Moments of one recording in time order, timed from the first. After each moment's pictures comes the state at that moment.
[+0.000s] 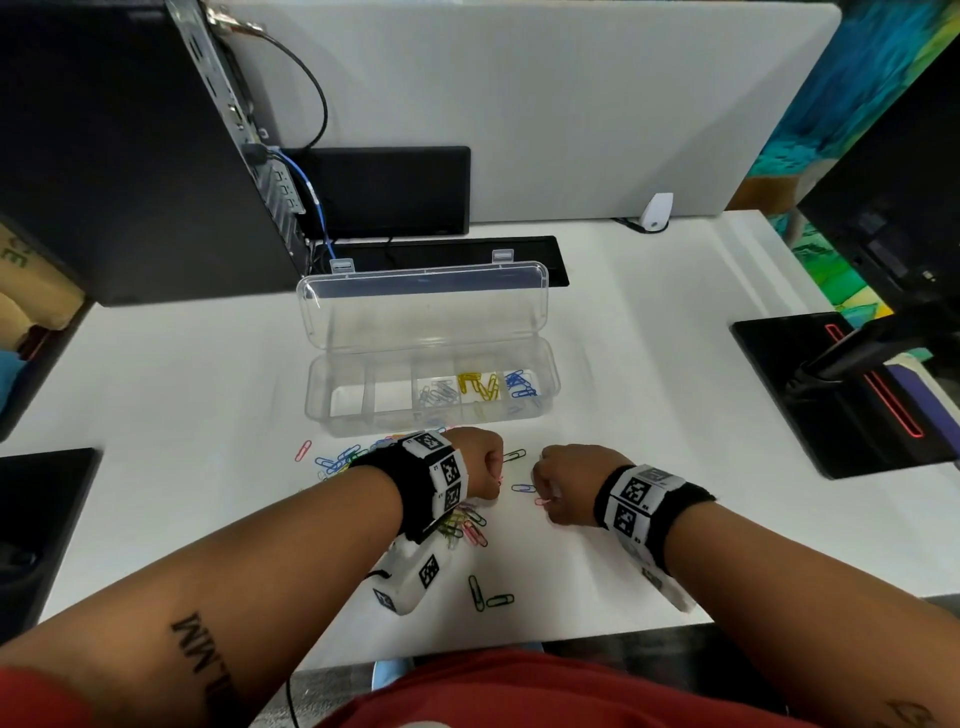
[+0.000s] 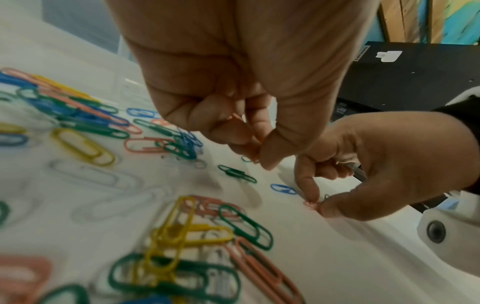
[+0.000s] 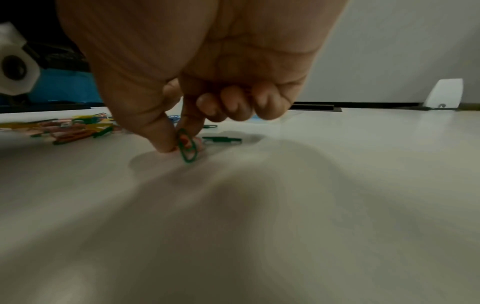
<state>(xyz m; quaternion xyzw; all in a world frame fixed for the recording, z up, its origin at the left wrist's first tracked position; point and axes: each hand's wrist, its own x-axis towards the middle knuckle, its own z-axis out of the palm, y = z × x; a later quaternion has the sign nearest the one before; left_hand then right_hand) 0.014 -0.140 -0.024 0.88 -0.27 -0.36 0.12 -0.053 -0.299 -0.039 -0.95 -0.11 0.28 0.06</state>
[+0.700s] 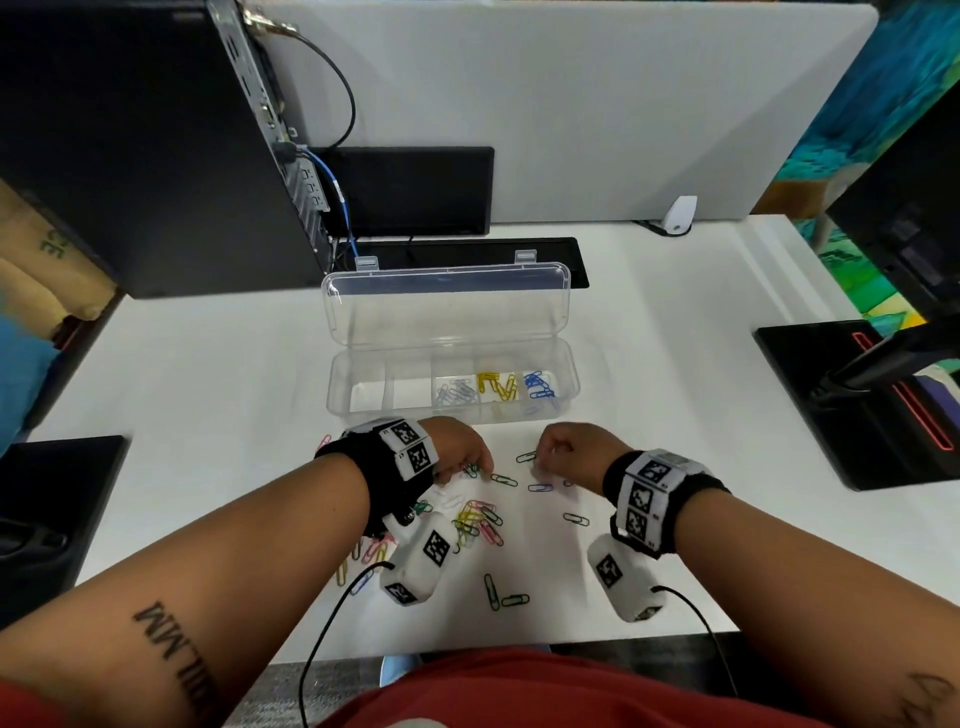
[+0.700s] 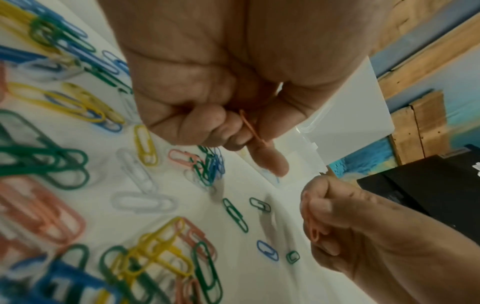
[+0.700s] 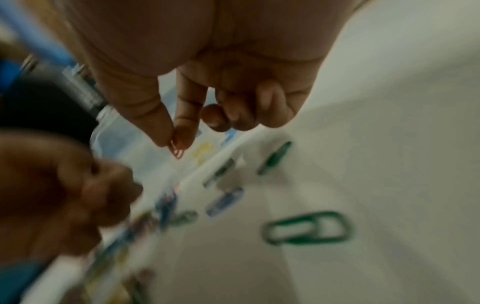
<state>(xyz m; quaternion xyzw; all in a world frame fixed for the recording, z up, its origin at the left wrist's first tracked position) 0.032 -0.113 -0.016 0.81 0.01 -0.50 0.30 -0.034 -0.288 -0.028 -0.89 0.11 0.24 0.38</state>
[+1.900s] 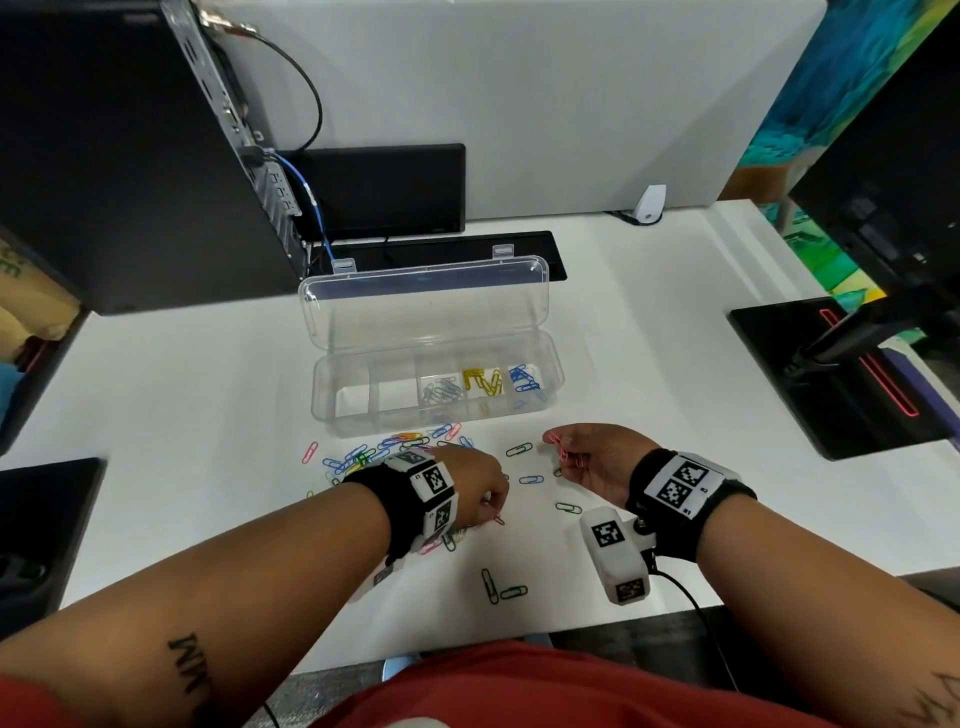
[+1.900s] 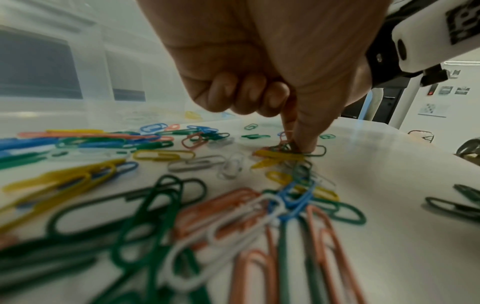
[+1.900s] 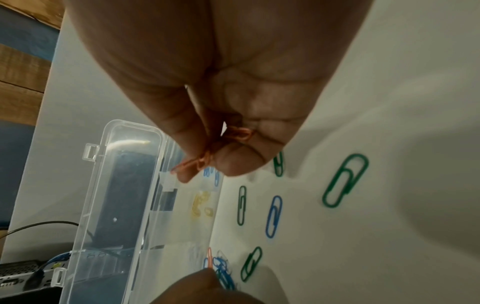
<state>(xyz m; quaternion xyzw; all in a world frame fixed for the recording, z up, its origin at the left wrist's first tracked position) 0.000 -0.116 -0.025 0.83 -0.47 -0.32 0.00 -0.056 -0.301 -0.033 -0.52 0.34 0.17 0.77</state>
